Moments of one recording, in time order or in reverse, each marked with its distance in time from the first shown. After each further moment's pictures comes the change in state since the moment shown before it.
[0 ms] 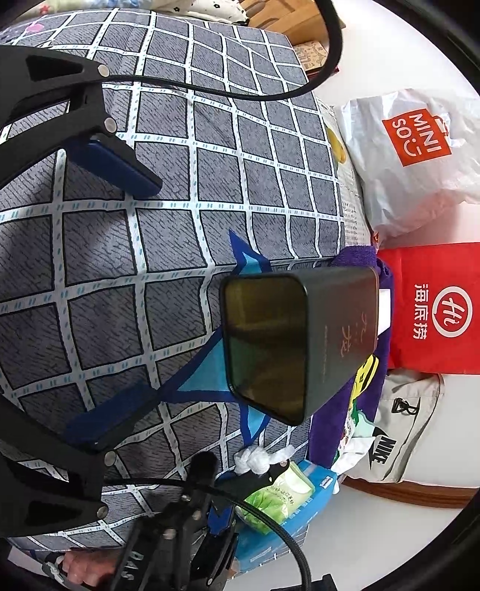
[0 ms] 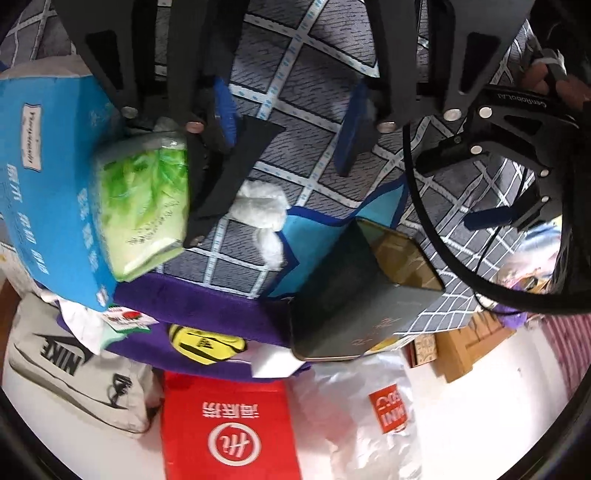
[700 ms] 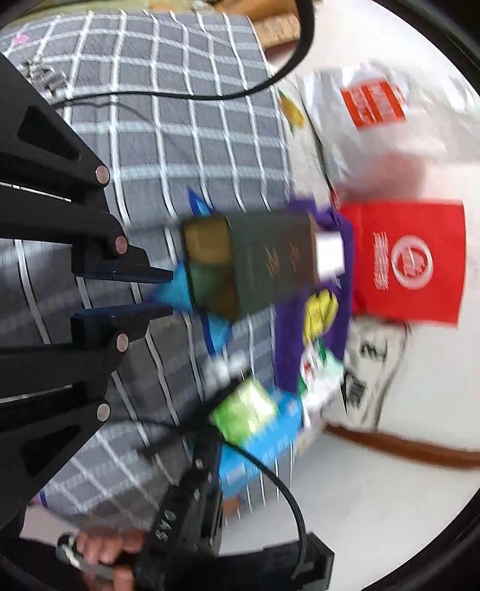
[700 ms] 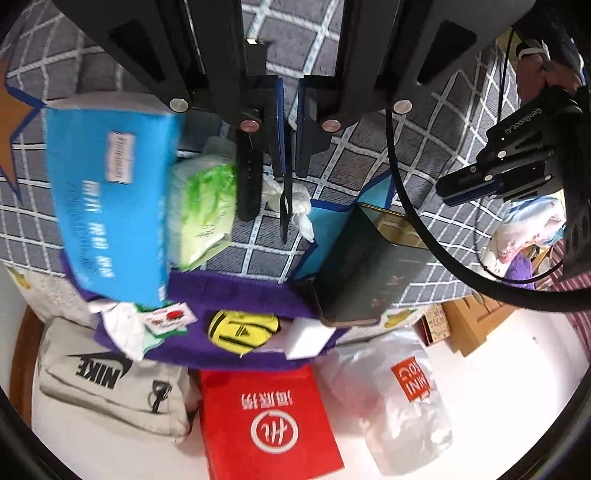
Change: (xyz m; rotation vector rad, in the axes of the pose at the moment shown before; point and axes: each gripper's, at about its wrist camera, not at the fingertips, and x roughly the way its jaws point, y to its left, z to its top) left arm -0.055 -0.023 0.025 0.060 -0.063 -0.202; right arm -0.042 -0.018 0.009 0.137 0.030 -0.005
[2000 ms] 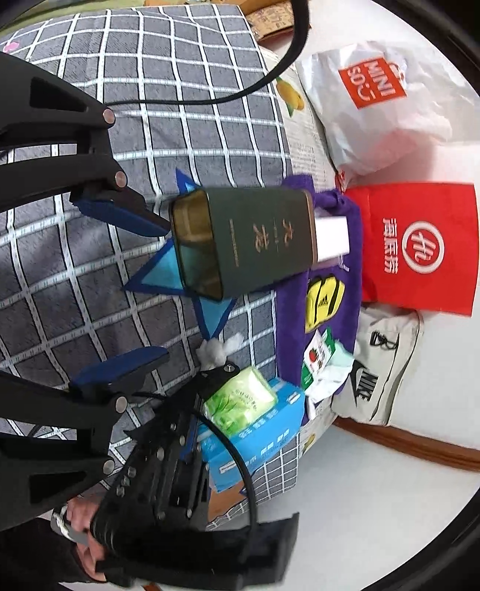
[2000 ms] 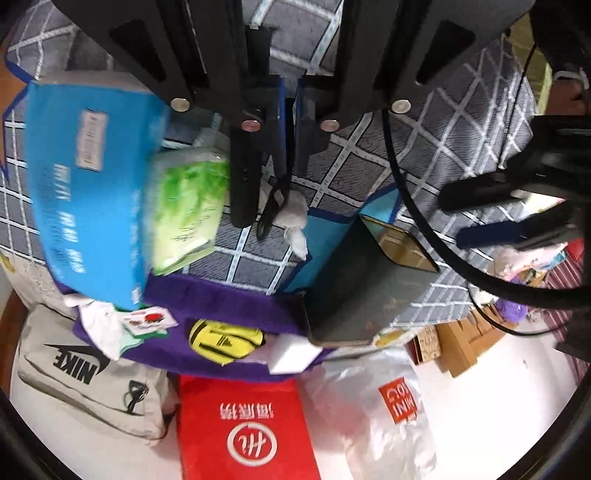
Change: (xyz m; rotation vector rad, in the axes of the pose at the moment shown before) left arm 0.010 -0.011 0.018 0.010 0.077 -0.011; right arm 0.022 0.003 -0.006 -0.090 0.023 0.012
